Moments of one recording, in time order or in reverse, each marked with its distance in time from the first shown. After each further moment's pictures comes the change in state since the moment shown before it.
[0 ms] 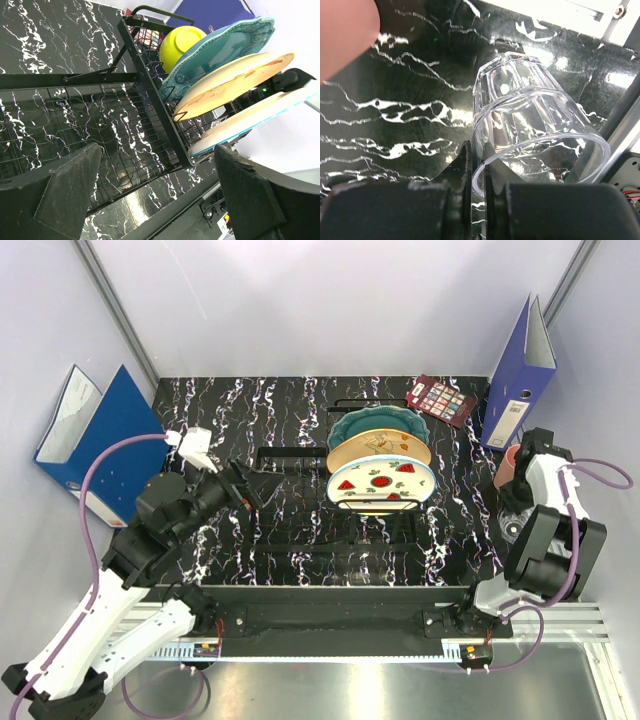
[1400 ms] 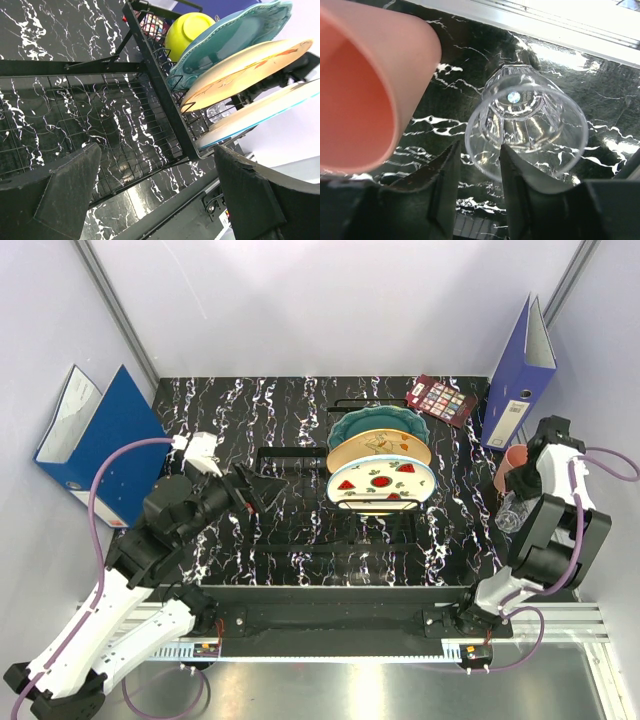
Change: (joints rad) left arm 0.000 -0.012 -0.048 0.000 0.009 -0.011; right arm -0.063 0.108 0.127 0.062 -0.092 -0.021
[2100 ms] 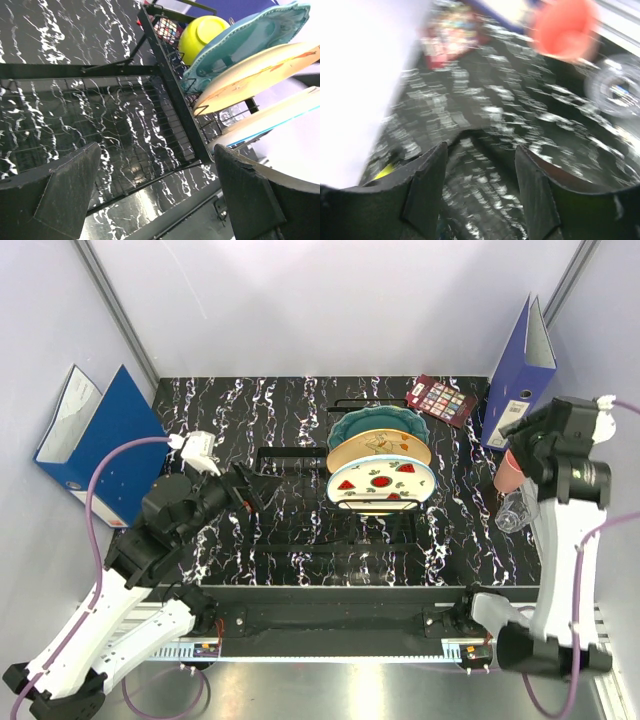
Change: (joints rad) left arm 0.000 0.003 0.012 -0.026 -0.054 0.039; right arm 0.224 -0.509 0.202 -0.075 -0.071 -0.008
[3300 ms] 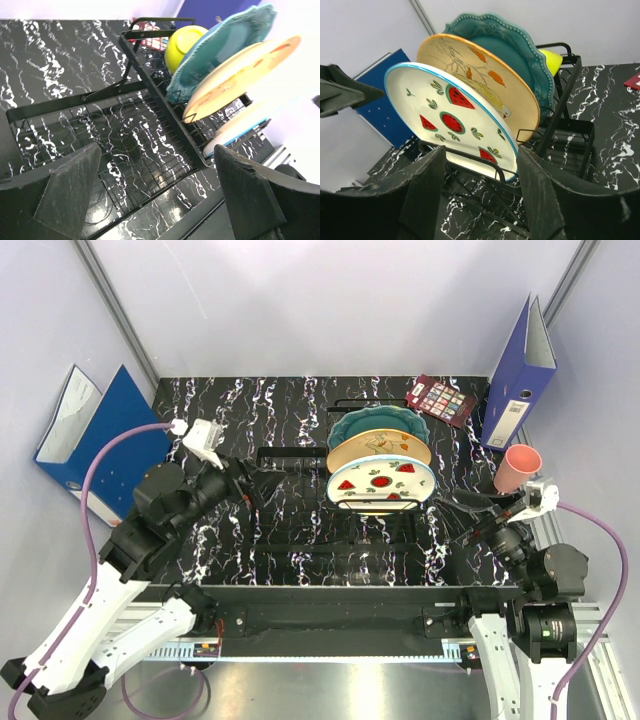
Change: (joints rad) left arm 0.000 0.068 0.117 0.001 0.063 0.180; right arm 0.223 -0.896 -0.644 0.573 -0.667 -0.358
